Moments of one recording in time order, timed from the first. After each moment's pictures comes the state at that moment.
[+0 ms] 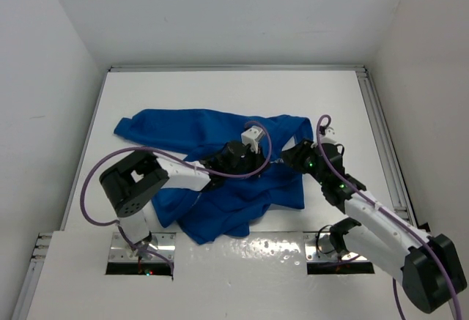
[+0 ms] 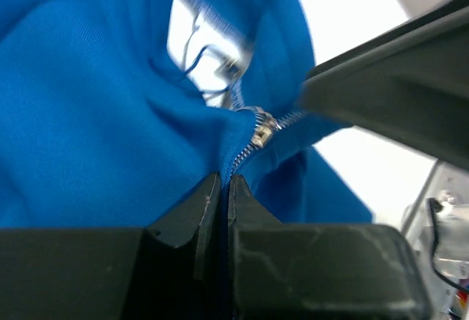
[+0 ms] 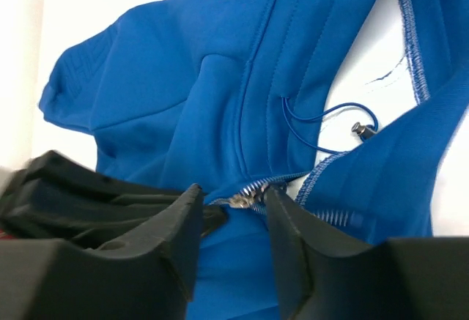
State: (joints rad) left arm -0.93 1.72 0.79 0.56 0.04 -0.47; right arm 0.44 0.89 0.32 0.12 0.05 0.77
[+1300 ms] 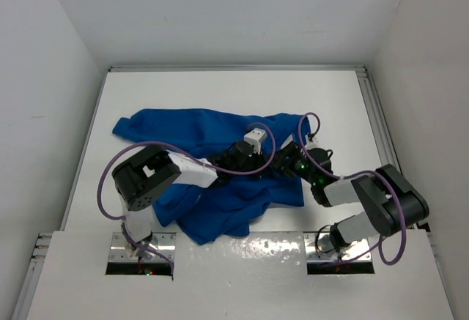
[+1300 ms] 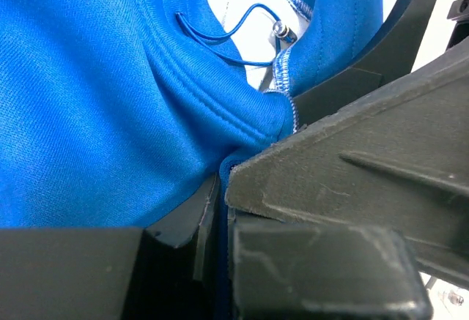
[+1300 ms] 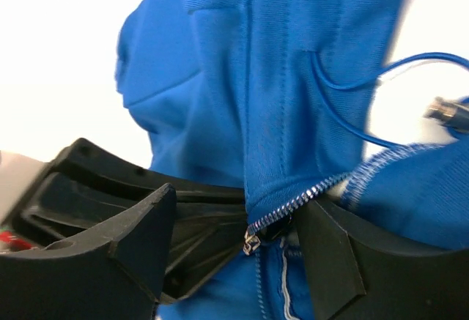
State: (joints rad) left arm -0.93 1.85 0.87 0.44 -0.01 -0.51; right arm 0.38 1.46 0.17 0.91 -0.26 1.03
